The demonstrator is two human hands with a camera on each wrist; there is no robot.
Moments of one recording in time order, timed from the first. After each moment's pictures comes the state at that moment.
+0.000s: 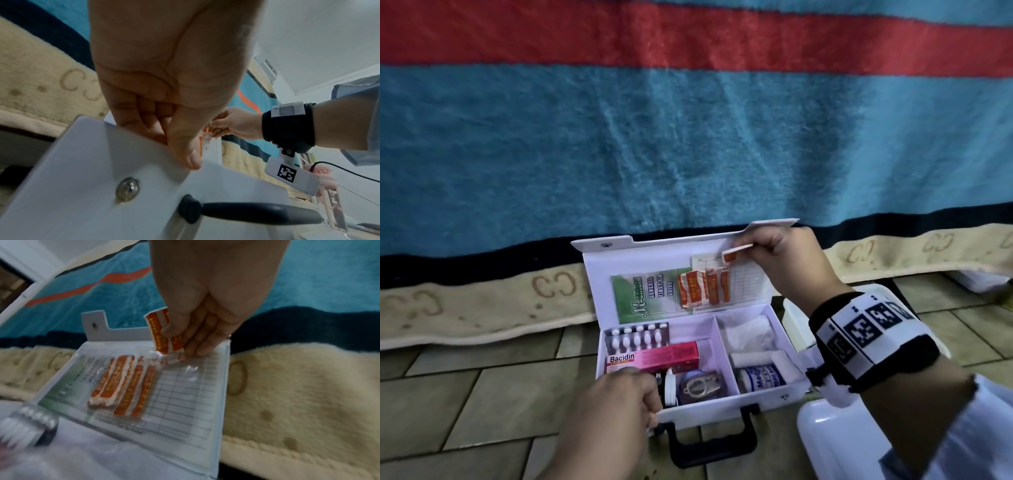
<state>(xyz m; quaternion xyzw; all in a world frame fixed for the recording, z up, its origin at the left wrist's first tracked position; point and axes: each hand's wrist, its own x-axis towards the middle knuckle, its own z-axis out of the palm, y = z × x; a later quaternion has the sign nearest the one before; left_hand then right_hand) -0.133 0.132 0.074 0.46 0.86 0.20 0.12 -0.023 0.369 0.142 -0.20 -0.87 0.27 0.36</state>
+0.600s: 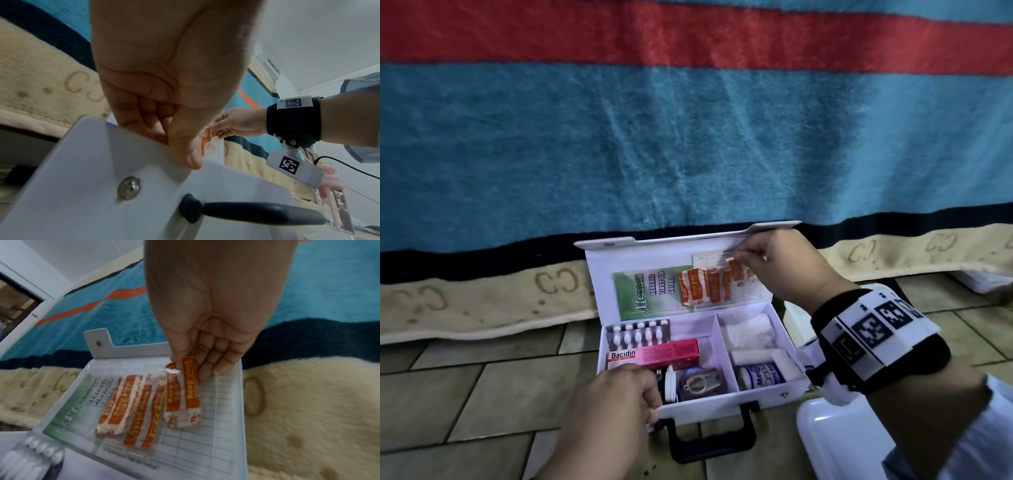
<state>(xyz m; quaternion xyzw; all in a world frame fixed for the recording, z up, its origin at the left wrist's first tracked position) -0.130 0.131 0.080 0.46 0.86 0.18 0.13 -0.025 0.365 0.152 -0.28 -0.93 0.16 0.19</state>
